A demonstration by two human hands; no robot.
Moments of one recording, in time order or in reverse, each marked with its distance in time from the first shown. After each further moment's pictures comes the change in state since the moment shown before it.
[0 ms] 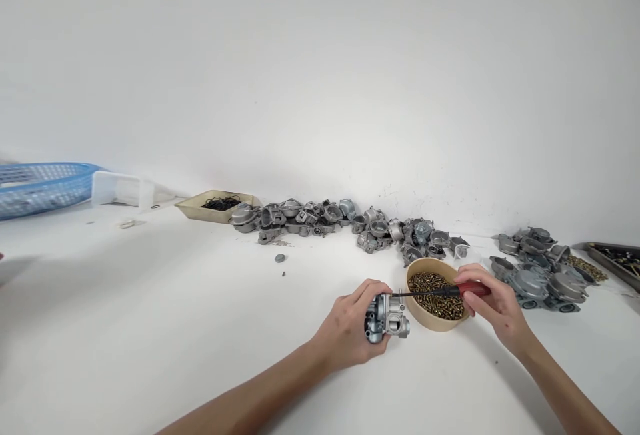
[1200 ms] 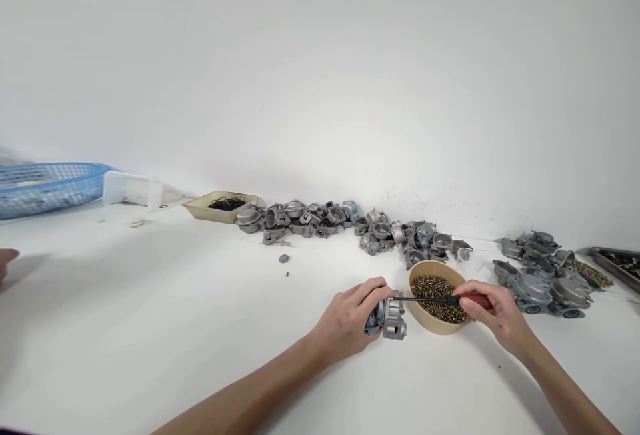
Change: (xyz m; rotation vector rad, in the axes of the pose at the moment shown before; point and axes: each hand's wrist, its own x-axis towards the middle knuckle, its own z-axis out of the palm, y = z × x) left_hand -0.002 -0.019 -0.003 0.266 -0.008 0.168; right_hand -0.001 -0.003 -0.004 -0.213 -0.087 0.174
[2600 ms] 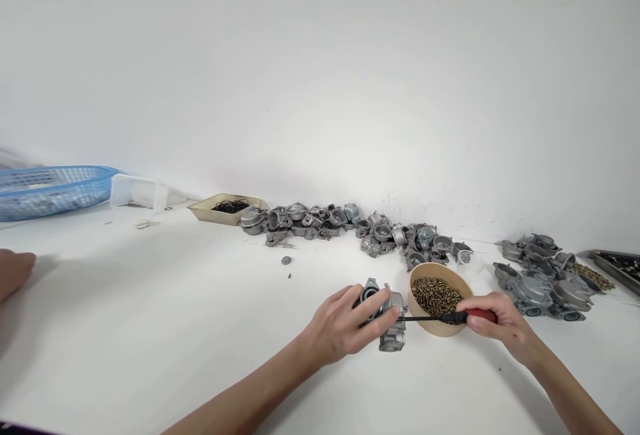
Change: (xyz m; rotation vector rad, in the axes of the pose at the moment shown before) left_hand 0.018 0.014 -0.034 0.438 0.355 0.430; right_hand -0.002 0.009 -0.010 0.096 -0.219 -0.010
